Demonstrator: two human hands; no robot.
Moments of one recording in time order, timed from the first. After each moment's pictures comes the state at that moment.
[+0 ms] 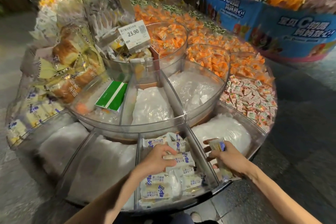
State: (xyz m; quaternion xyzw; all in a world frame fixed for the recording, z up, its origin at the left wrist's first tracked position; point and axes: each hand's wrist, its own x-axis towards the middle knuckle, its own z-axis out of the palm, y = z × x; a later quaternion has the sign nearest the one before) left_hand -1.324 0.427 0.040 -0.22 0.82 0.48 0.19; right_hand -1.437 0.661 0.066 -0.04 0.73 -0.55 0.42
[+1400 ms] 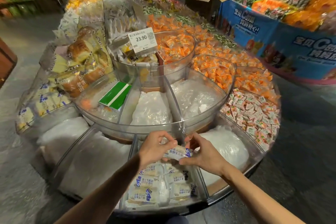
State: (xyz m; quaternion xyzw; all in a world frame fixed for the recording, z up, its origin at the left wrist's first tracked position) left_hand -1.343 0.451 0.097 -0.30 0.76 0.58 0.01; right_hand -1.451 0.622 0.074 -0.33 0.78 -0.43 0.30
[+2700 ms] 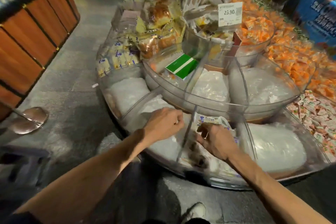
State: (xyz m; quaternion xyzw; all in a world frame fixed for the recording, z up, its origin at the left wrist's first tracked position) left_hand -1.181 0.364 0.121 -0.27 0.94 0.22 -0.02; right_hand -1.315 0.515 0.093 -0.50 0.85 -0.08 0.16
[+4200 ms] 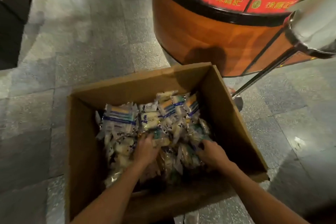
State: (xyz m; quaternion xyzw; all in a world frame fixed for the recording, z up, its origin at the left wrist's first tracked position) left_hand -0.180 -0.043 -0.114 -0.88 0.25 0.38 -0.15; right_hand -0.366 -0.190 -0.076 -0.80 0.45 0.24 0.32
